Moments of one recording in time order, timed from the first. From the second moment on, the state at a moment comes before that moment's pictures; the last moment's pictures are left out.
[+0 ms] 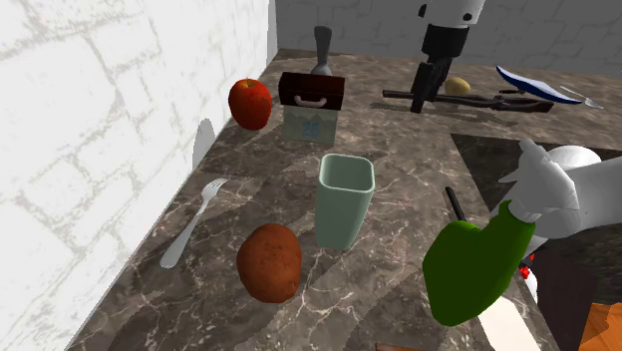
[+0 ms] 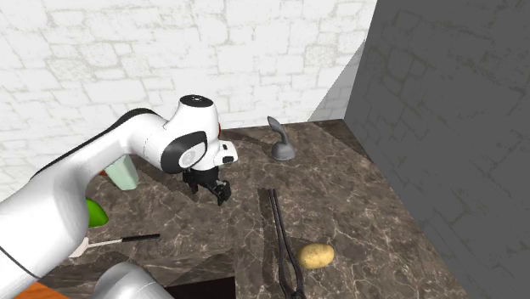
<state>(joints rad) 0.01 -0.78 0.06 -2.43 0.11 1.58 -0.13</state>
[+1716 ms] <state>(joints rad) -0.13 0.06 0.17 -1.51 0.14 1.64 0.64</state>
